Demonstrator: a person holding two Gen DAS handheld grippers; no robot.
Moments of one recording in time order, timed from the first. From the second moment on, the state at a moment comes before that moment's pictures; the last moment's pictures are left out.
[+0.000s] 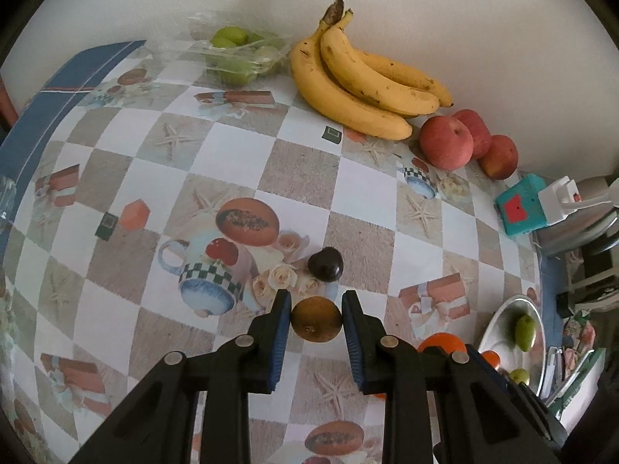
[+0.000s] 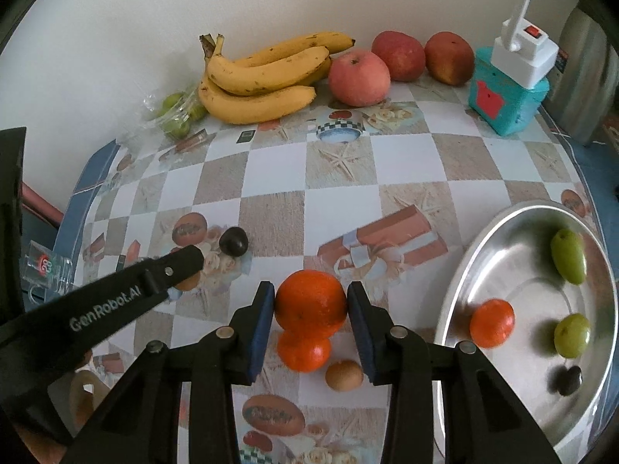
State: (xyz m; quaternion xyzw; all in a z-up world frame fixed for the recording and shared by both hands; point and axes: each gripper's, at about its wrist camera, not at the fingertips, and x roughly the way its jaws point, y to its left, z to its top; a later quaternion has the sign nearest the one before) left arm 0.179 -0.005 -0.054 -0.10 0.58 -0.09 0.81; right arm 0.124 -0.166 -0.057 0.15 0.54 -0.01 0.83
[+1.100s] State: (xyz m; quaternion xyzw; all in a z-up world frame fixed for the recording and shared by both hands) left arm 0.098 -0.021 -0.014 -0.04 0.55 -0.12 0.83; right arm 0.030 -0.209 -0.025 0.20 0.53 -0.07 0.82
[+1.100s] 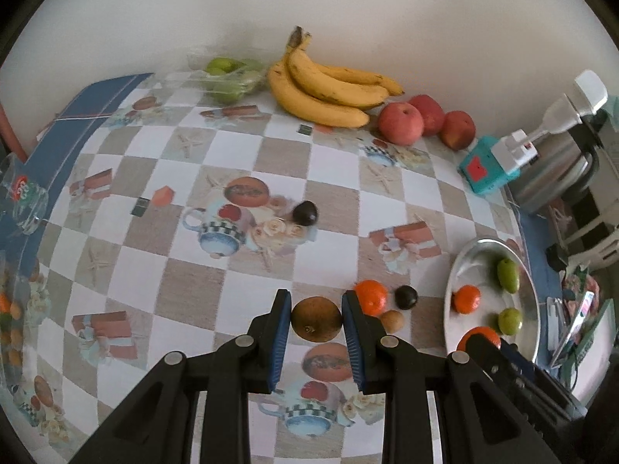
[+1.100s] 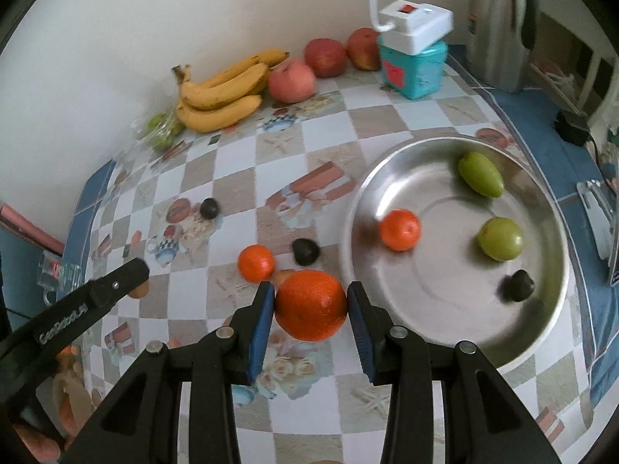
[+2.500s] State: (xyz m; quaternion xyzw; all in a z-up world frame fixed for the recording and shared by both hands) left arm 0.037 -0.192 -0.051 0.12 0.51 -0.29 0.80; right arm -0.003 -0.323 -0.040 0.28 0.54 -0.19 0.78
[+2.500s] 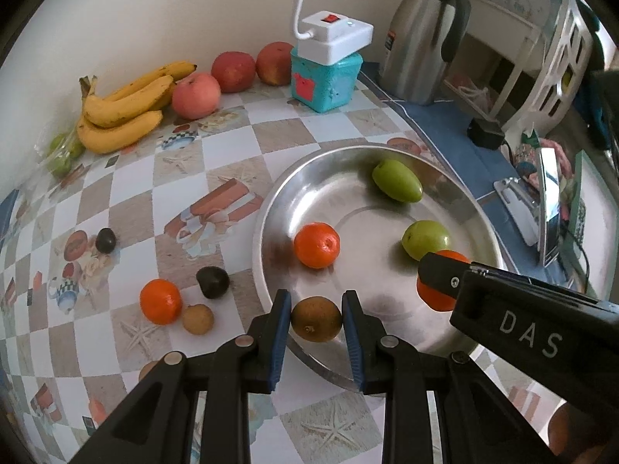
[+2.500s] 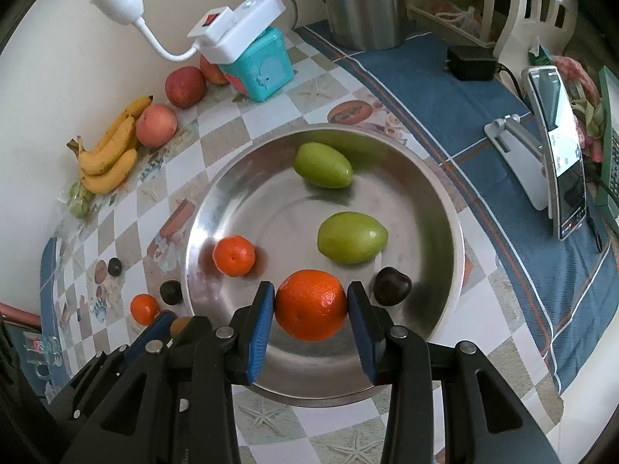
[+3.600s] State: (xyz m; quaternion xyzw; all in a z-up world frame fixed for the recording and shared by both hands) left arm 0.039 -0.197 -0.067 0.13 0.54 -0.28 0.79; right arm 0.007 -0.324 -0.077 0.28 0.58 -0.19 0.74
